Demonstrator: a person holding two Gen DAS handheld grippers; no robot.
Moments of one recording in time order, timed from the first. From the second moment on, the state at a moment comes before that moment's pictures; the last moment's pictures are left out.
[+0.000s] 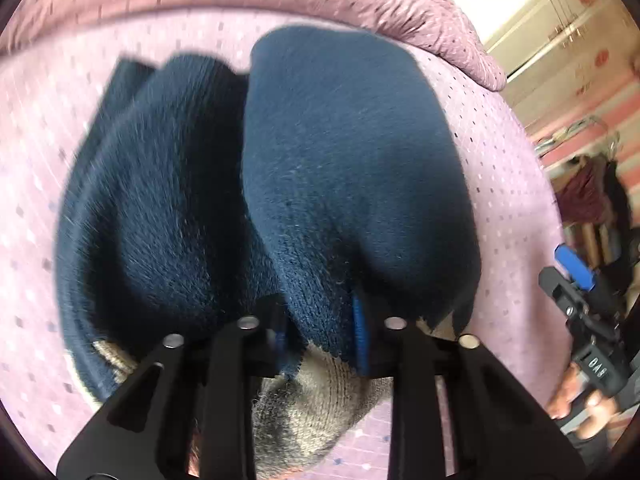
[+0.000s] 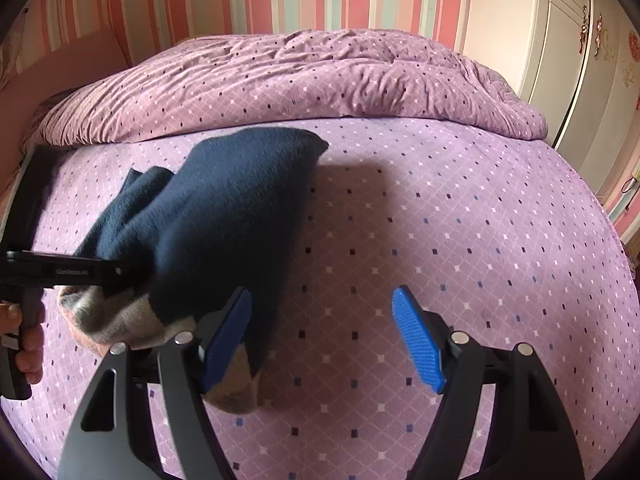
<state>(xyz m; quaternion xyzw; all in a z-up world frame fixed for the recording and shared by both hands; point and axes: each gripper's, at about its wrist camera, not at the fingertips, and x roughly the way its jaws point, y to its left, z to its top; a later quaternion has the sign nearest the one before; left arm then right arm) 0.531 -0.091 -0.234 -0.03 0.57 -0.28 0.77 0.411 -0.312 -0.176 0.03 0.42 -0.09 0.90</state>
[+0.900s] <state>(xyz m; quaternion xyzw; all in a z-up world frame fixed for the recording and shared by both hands) 0.498 0.018 -0.251 -0.01 0.53 -0.18 0.83 0.421 -0.246 -0.180 0.00 0.44 -0.03 0.90</state>
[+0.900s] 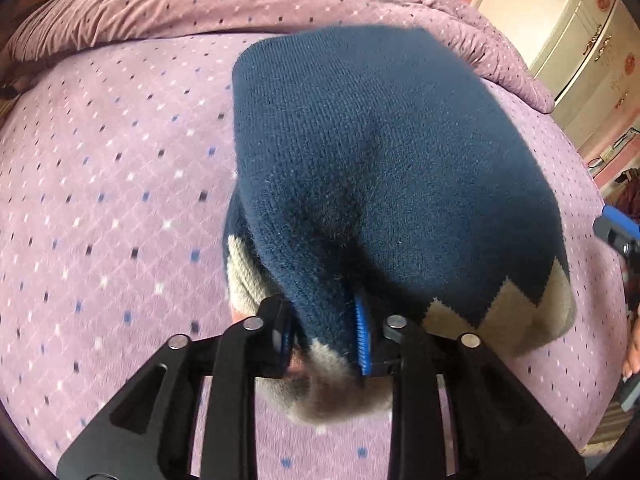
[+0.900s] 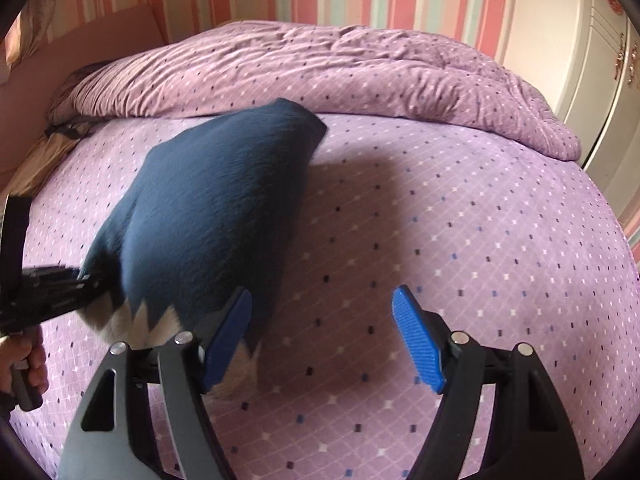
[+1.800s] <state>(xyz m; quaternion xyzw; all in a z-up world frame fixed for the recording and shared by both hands) 0.493 0.045 -0.228 0.09 0.53 -0.02 0.85 0.452 -0.194 -0.206 -0.02 0.48 0.06 0.88</state>
